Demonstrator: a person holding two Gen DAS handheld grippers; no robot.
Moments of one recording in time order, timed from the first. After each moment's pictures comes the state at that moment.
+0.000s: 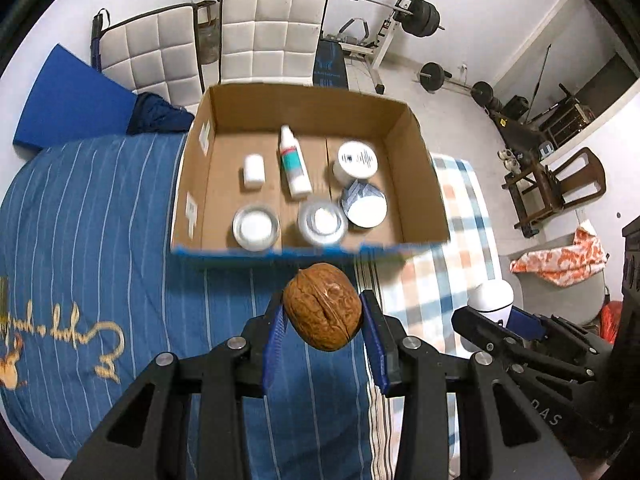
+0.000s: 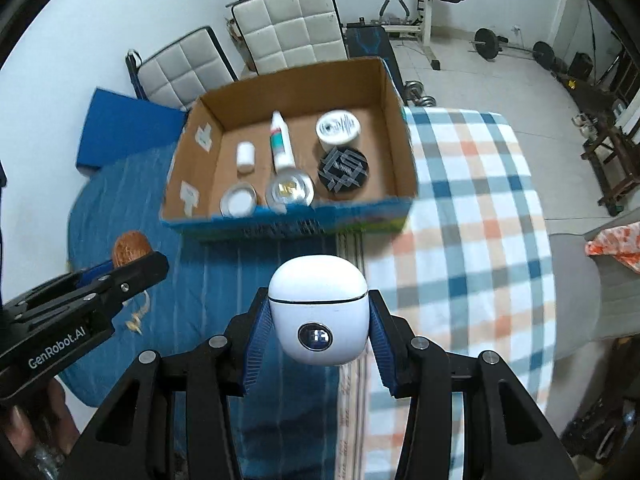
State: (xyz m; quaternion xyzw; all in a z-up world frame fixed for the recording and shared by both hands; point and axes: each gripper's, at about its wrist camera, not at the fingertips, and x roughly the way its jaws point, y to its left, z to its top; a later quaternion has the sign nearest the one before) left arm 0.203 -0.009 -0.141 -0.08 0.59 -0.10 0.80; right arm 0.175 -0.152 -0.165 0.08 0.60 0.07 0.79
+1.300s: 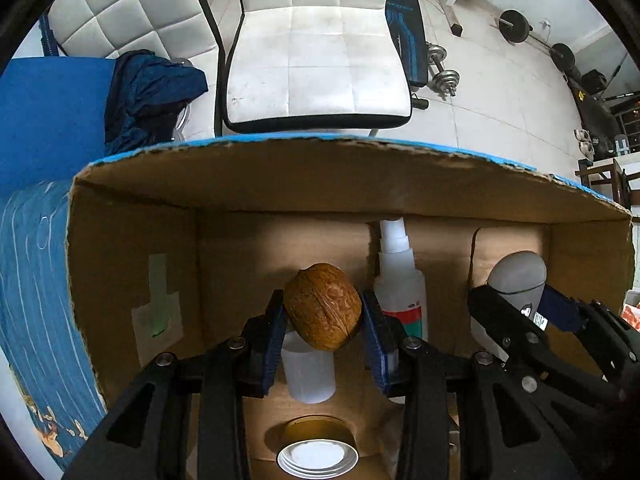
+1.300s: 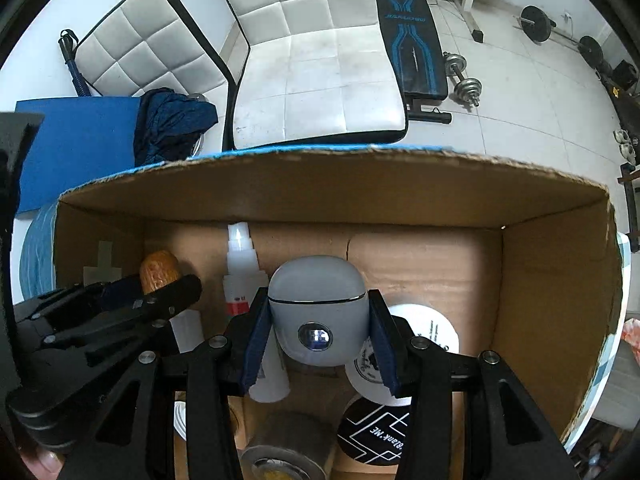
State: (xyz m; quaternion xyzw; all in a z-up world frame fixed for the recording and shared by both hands) left arm 0.484 0.014 -0.328 -0.04 0.72 -0.02 0.70; right arm 0.500 -0.096 -0.349 0.04 0.68 0.08 0.72
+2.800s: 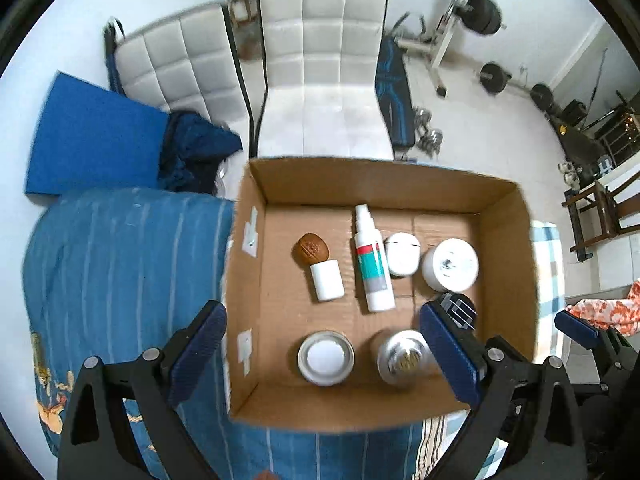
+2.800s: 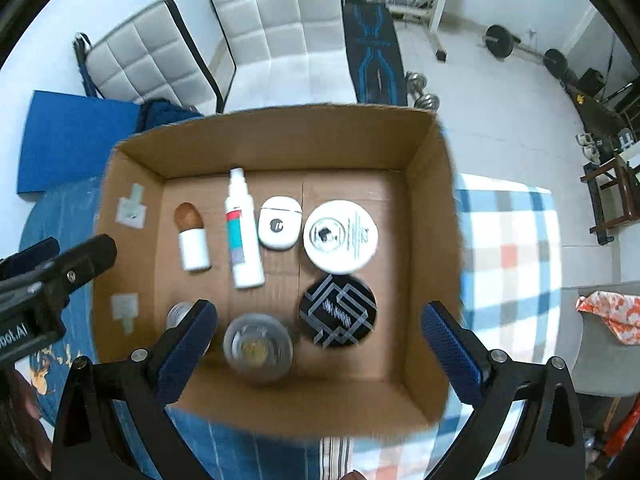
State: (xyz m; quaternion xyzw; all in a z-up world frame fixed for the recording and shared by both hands) left arm 0.362 0.028 -0.166 -0.03 0.60 -0.01 0.80; right arm 0.368 -0.133 -0.219 0.01 0.63 0.03 0.77
